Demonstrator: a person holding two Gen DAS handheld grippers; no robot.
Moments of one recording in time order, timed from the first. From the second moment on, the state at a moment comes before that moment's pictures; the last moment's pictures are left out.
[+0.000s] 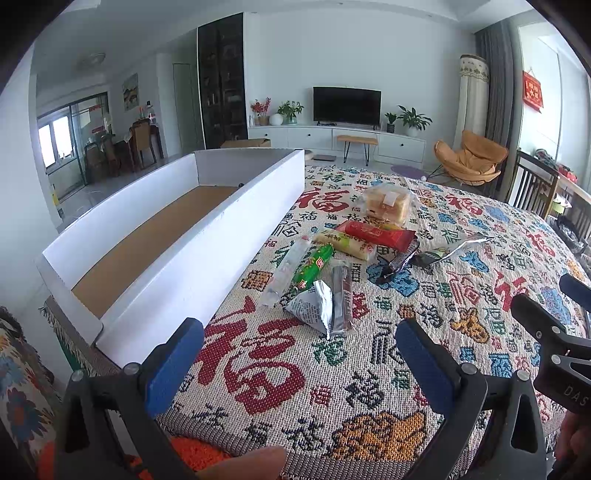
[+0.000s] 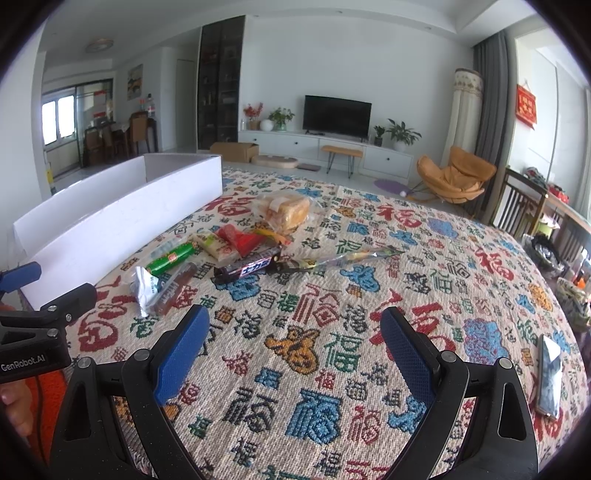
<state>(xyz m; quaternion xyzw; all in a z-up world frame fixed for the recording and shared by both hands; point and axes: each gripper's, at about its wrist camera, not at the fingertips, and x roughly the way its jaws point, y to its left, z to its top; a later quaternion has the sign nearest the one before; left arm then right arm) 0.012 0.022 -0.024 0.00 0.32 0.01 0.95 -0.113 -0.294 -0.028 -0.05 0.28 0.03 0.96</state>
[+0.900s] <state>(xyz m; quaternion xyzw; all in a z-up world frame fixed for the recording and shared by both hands) 0.012 0.024 -0.024 0.00 0.32 0.01 0.95 -0.114 -0.294 -0.030 -0.05 0.29 0.04 0.96</state>
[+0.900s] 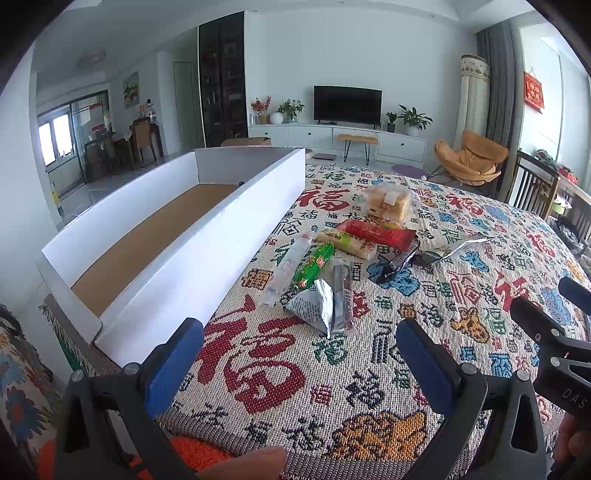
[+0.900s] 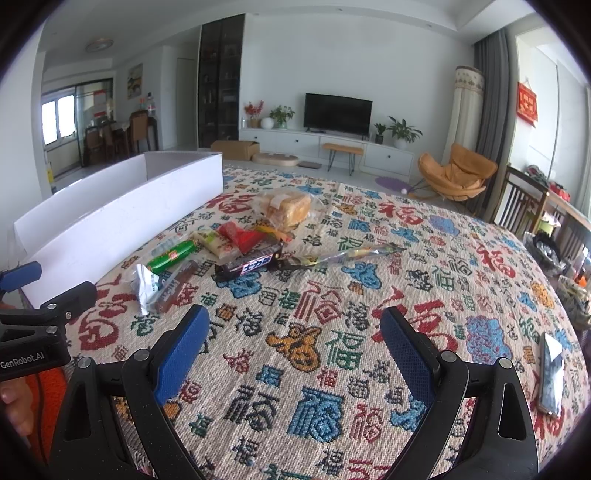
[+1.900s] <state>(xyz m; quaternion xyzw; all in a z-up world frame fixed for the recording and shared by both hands) 0.012 0.025 -0.025 0.00 0.32 0.01 0.95 -0.113 -0.296 -0.035 -0.05 0.30 0.04 0.95</state>
